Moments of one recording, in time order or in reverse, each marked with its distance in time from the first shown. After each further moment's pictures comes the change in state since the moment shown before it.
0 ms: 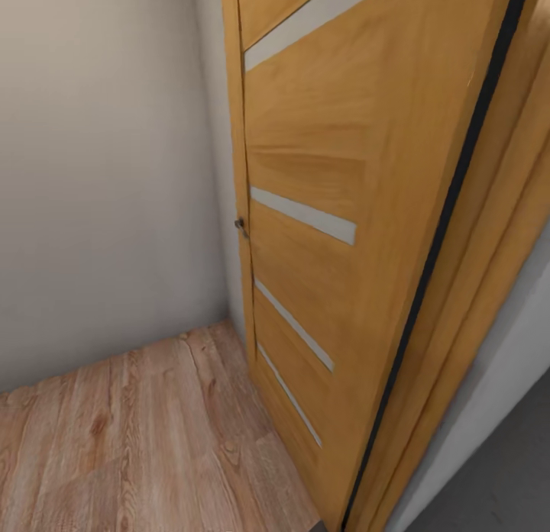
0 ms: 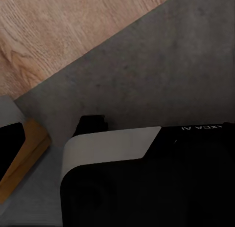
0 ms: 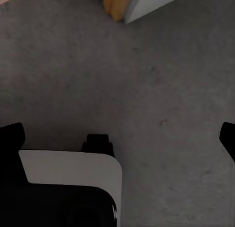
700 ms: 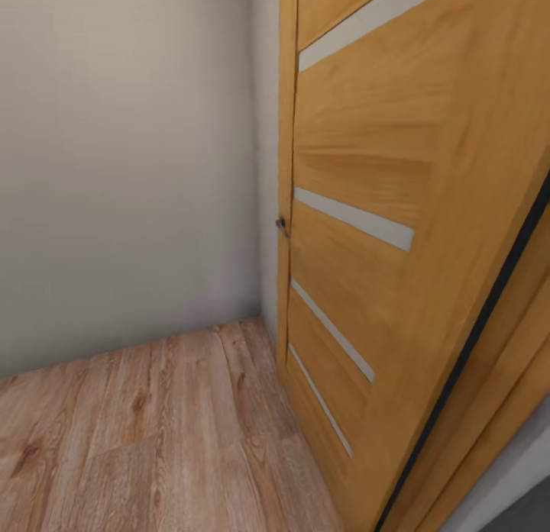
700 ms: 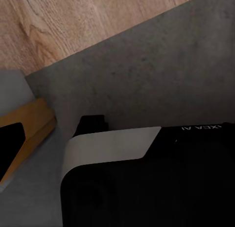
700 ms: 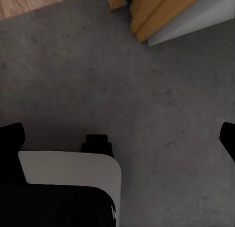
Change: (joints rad) left arm 0.000 0.000 0.000 0.000 0.000 0.000 0.001; right arm 0.000 0.000 0.000 0.000 0.000 -0.001 -0.004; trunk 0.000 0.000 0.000
